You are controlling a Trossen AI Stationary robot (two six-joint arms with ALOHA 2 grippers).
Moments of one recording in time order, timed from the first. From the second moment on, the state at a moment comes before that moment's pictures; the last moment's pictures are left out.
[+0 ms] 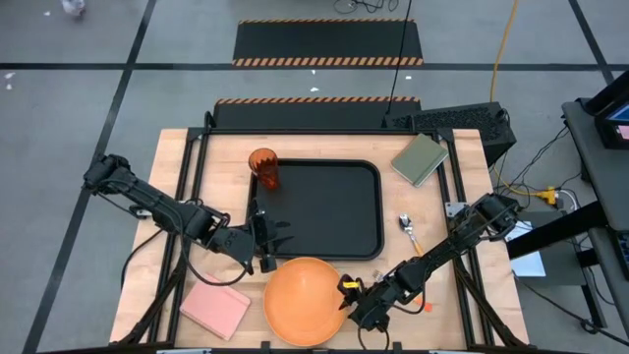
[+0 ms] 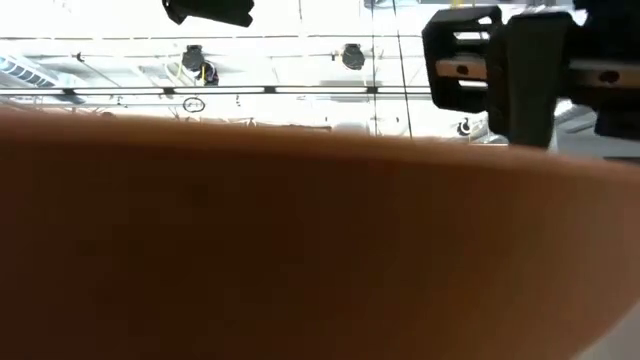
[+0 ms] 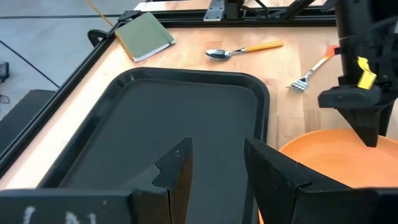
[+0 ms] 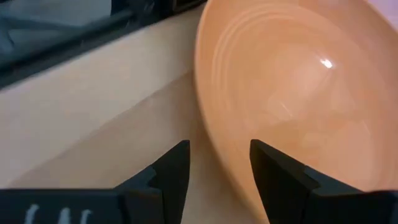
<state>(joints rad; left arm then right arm) -0.45 1.33 1.02 -0.35 -0.61 -0.29 0.64 1.85 0.94 0.14 0.10 -0.35</state>
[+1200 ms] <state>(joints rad) -0.41 1.33 1.03 -0.35 -0.60 -0.27 0.64 1.85 0.91 0.20 0.10 -0.53</state>
